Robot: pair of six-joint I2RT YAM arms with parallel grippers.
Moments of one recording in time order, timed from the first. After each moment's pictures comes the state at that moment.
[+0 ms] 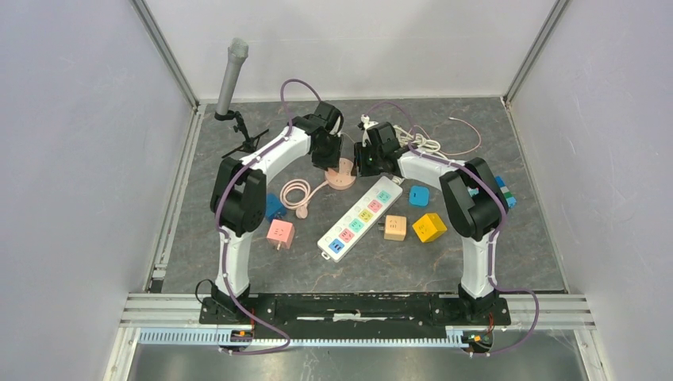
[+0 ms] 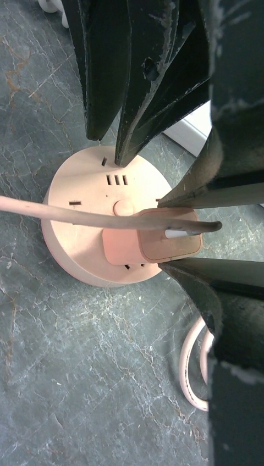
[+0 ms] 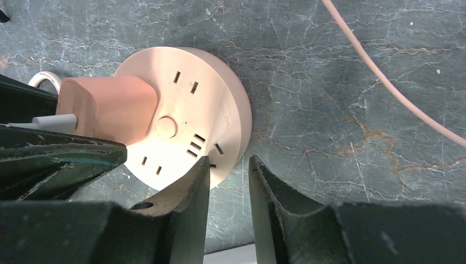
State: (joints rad) left arm -0.52 2.10 1.76 -0.75 0.05 -0.29; right arm 0.52 2.03 1.35 -0.14 -0.14 0.34
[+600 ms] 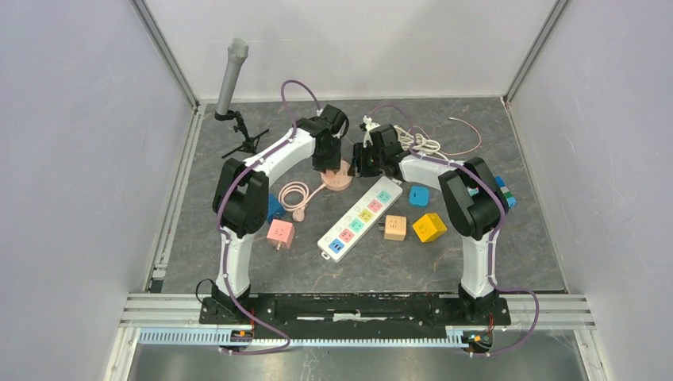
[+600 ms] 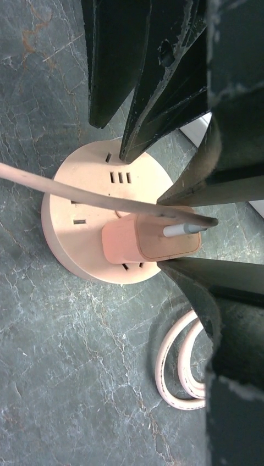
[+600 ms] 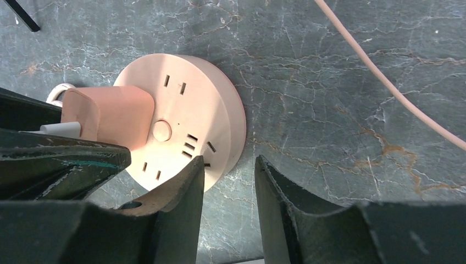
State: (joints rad) left arm -0.55 2.10 1.76 -0.80 -0.09 -0.42; right arm 0.51 2.03 1.30 -0.03 -0.21 0.37
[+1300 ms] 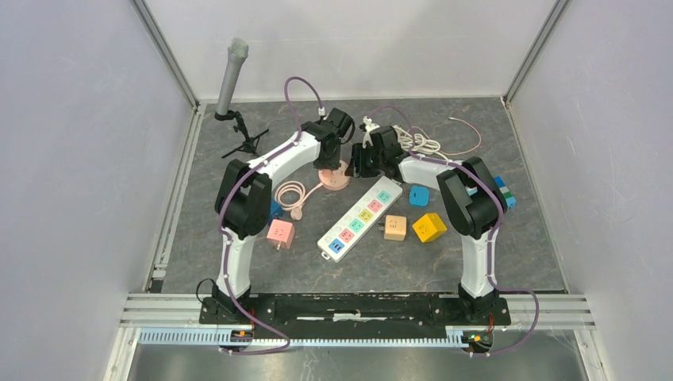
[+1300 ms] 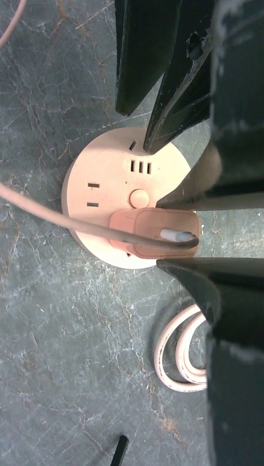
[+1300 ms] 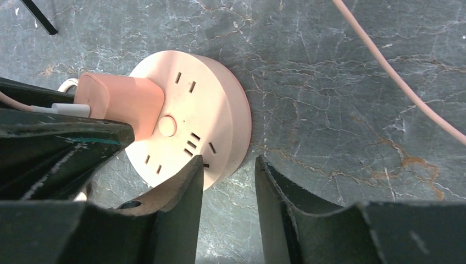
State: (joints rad) left arm -0.59 2.10 1.75 -0.77 -0.30 -0.44; right arm 0.51 2.05 1.29 0.04 -0.25 0.40
